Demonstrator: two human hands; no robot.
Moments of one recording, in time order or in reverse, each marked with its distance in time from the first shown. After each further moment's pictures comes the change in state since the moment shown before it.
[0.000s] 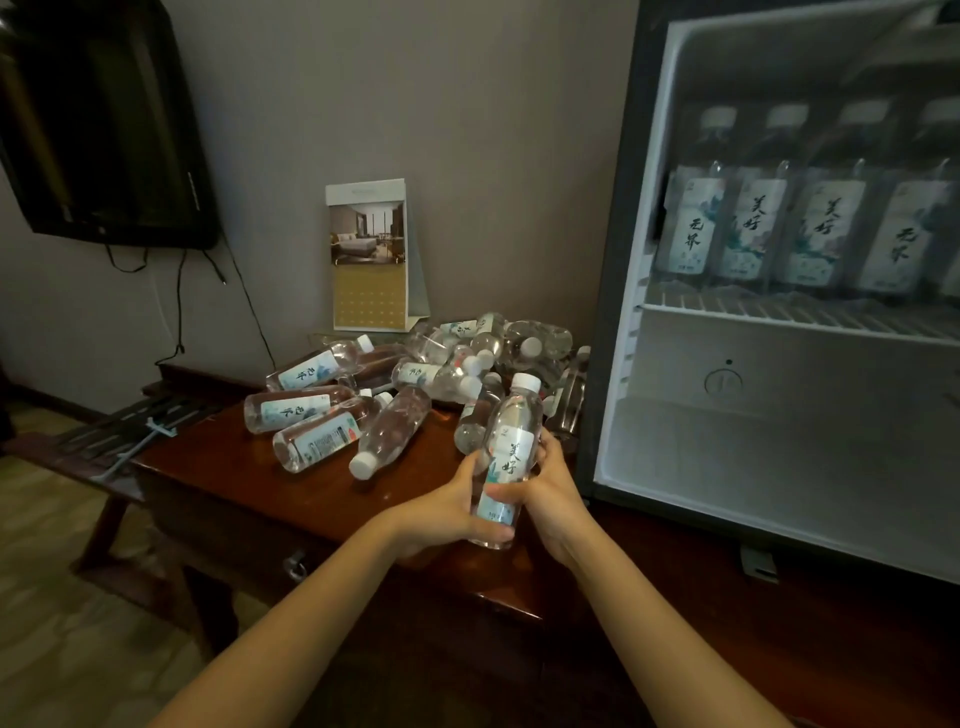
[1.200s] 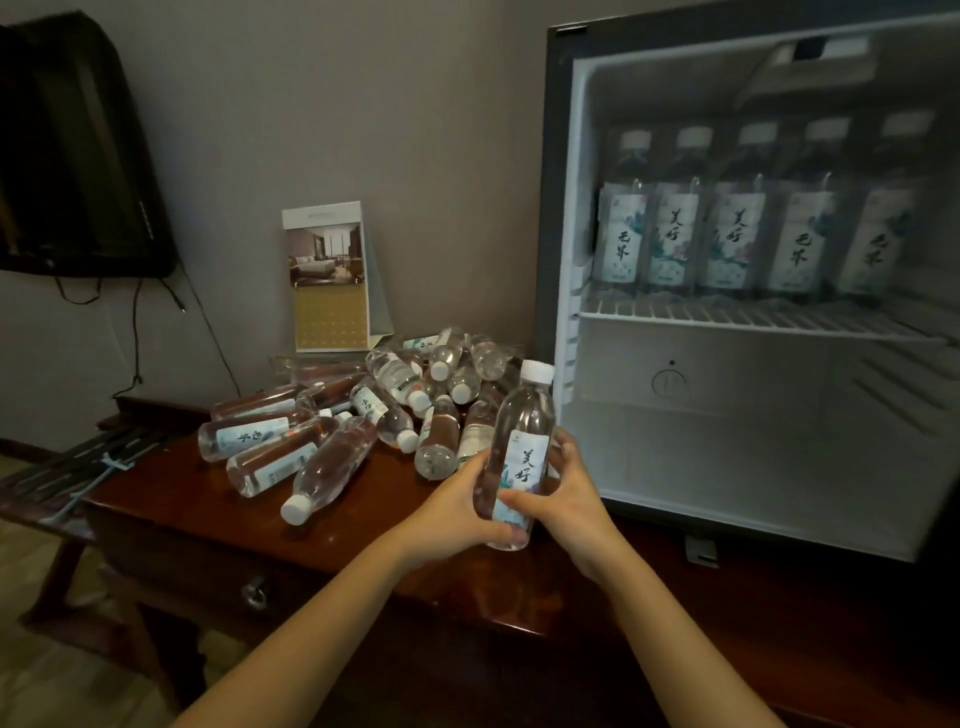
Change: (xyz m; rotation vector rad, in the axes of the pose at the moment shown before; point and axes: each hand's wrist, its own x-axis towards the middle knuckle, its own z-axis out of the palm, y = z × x) left_hand 0.017 0.027 0.048 0.026 0.080 0.276; right_hand -0.034 -0.016 -0.064 -0.192 0.007 -0.195
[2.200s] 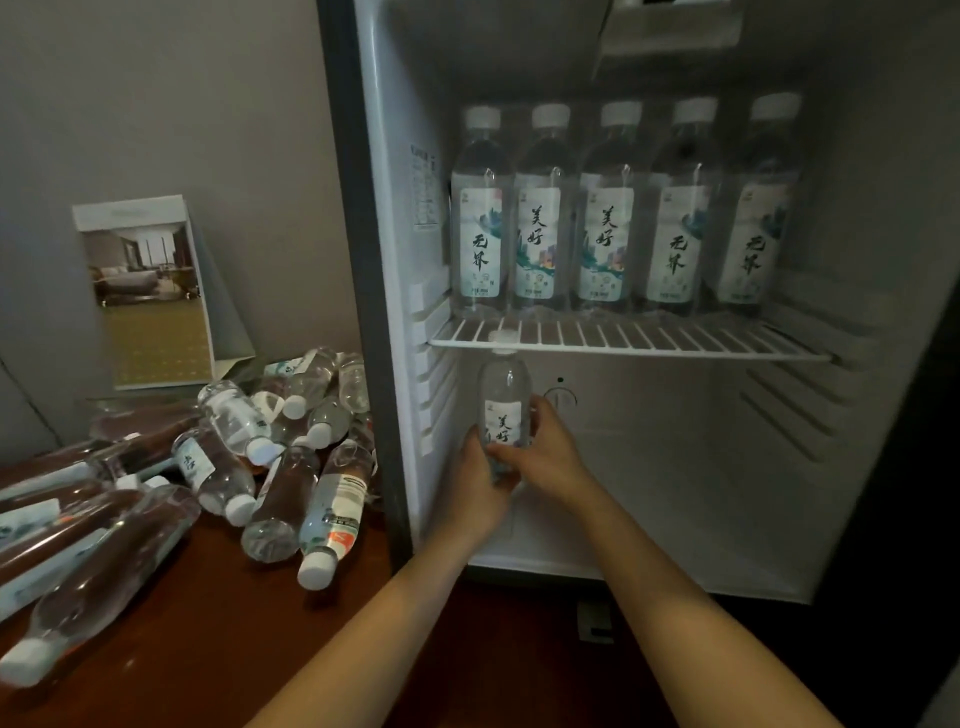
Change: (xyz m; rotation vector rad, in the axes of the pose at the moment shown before) left_hand 0.193 -0.008 0.112 0.120 0.341 0.146; right_hand 0.113 0.006 -0.142 -0.357 0.299 -0.045
